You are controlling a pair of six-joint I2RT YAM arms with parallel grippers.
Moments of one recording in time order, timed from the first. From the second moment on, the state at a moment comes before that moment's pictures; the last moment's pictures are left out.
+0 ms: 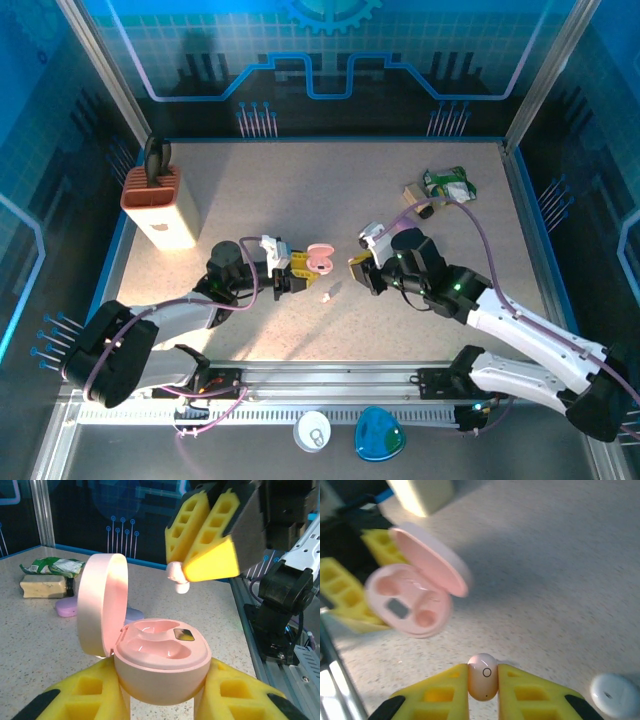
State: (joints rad) left arm -0.44 1.27 0.32 0.87 0.89 -0.06; right arm 0.79 0.97 0.79 -0.39 -0.11 0.11
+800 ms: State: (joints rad) left arm -0.44 1.28 0.34 0.90 0.97 -0.10; right arm 0.79 1.13 0.92 -0.36 -0.35 -0.05
